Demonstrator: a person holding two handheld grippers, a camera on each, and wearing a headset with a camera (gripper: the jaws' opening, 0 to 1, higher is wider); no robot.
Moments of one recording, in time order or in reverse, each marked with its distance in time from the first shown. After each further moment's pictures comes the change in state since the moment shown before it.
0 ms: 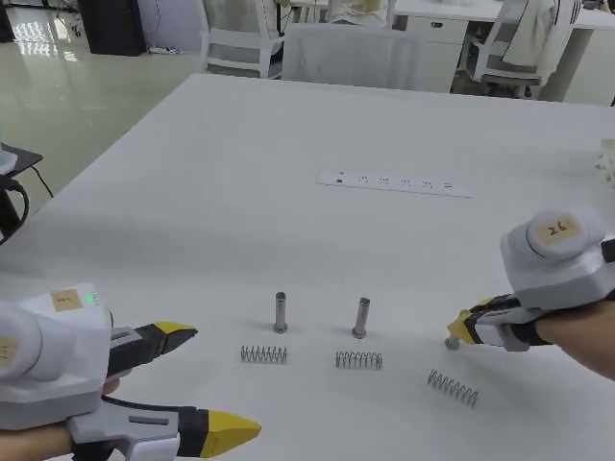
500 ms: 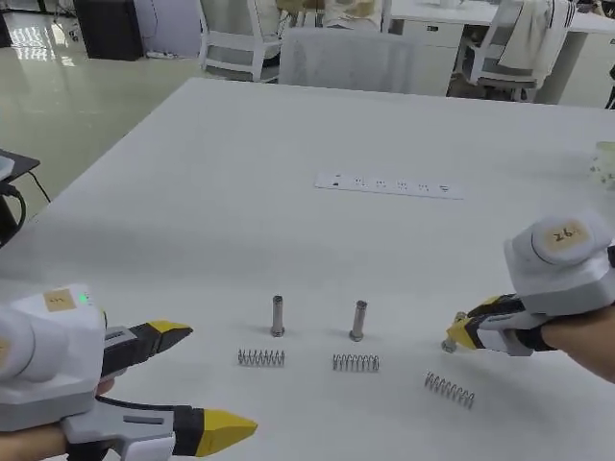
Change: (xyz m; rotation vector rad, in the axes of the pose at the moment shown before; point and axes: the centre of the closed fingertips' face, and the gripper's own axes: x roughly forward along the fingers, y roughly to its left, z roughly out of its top) left arm -0.003 0.002 0.006 0.012 -0.008 0.014; right arm -0.008 -0.004 -0.002 -0.020 -0.019 -0.015
